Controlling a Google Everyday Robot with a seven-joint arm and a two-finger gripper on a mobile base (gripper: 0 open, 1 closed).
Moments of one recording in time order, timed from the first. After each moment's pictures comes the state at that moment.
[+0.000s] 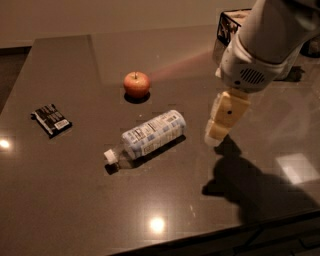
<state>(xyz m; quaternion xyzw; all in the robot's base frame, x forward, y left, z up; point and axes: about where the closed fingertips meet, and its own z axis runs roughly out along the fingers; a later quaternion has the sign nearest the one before) 0.468 -0.127 0.944 -0.59 0.79 0.02 0.16</state>
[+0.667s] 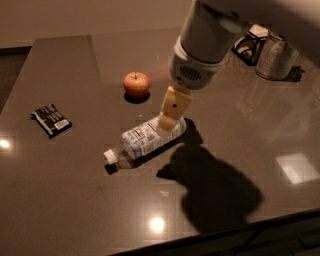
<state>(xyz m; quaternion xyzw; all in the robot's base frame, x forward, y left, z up) 0.501 -0.052 0.933 -0.55 0.82 0.02 0.17</state>
